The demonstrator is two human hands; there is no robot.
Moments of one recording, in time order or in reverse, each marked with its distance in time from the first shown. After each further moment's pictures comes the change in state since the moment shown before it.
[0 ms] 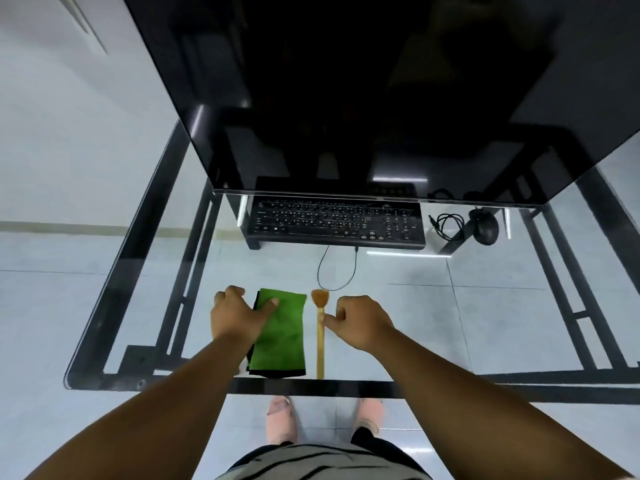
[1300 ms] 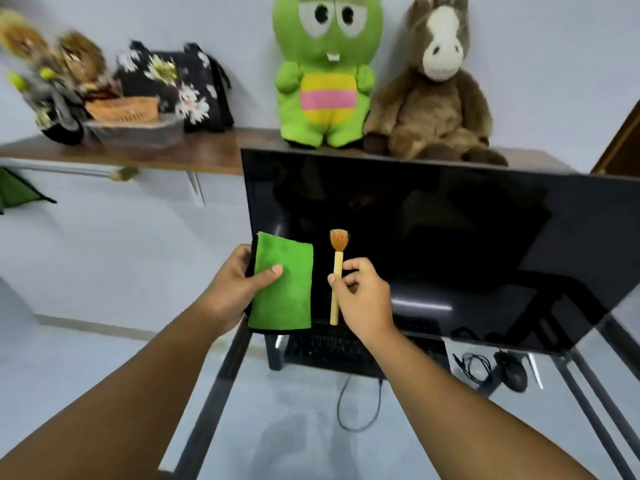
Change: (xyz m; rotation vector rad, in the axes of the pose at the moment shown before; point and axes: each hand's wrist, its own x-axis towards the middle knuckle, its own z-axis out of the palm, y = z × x) left_hand 0.012 0.127 -0.224 -1.036 -0.214 0.538; right_hand 0.022 -0.168 -0.173 0.664 0.696 -0.445
